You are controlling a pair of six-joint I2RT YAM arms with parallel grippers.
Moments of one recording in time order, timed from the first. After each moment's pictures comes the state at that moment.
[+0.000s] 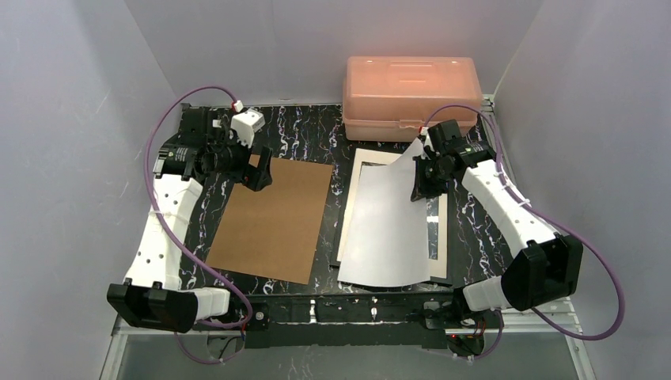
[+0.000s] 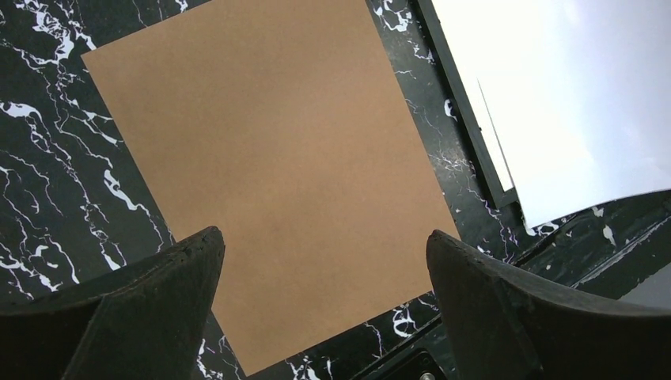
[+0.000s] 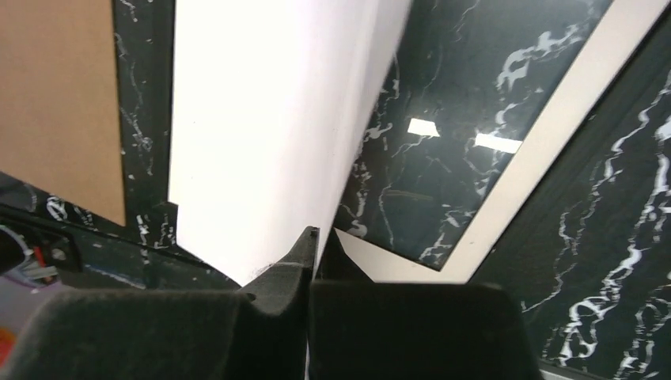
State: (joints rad) left arm -0.13 1.27 1.47 -1.09 0.39 0.30; right arm 0.34 1.38 1.26 -1.00 -0.21 0.29
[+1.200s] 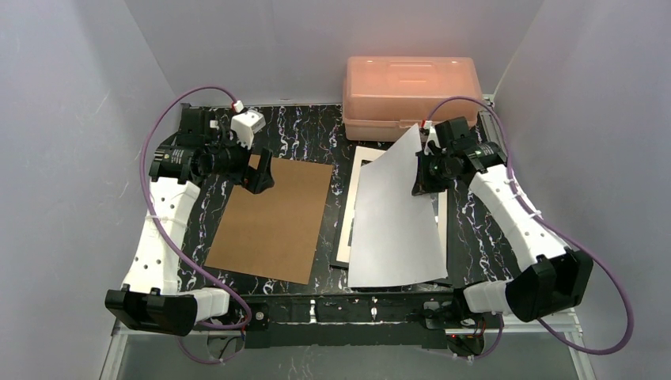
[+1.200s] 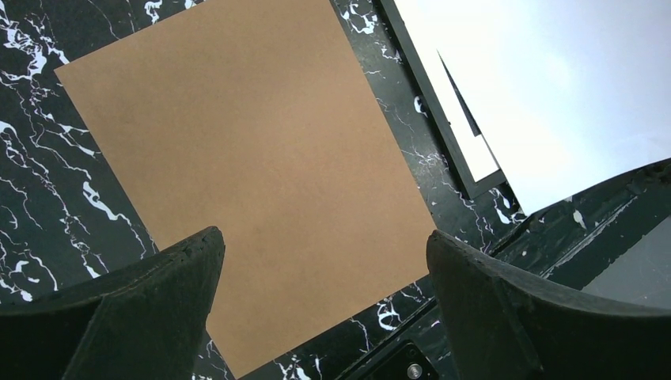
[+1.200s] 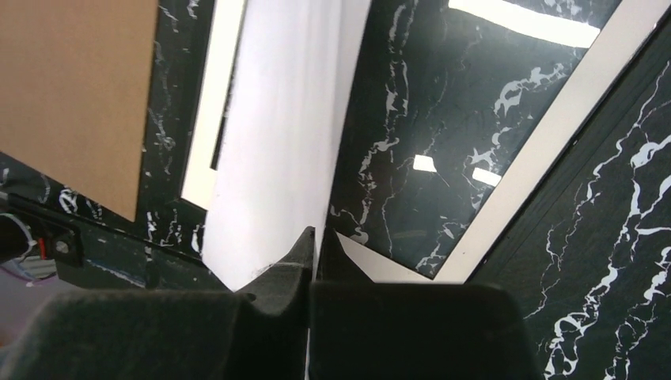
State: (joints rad) left arm -0.13 1.24 1.50 -1.12 0.46 0.31; right arm 0.34 1.34 1.29 -1.00 -0.20 0.23
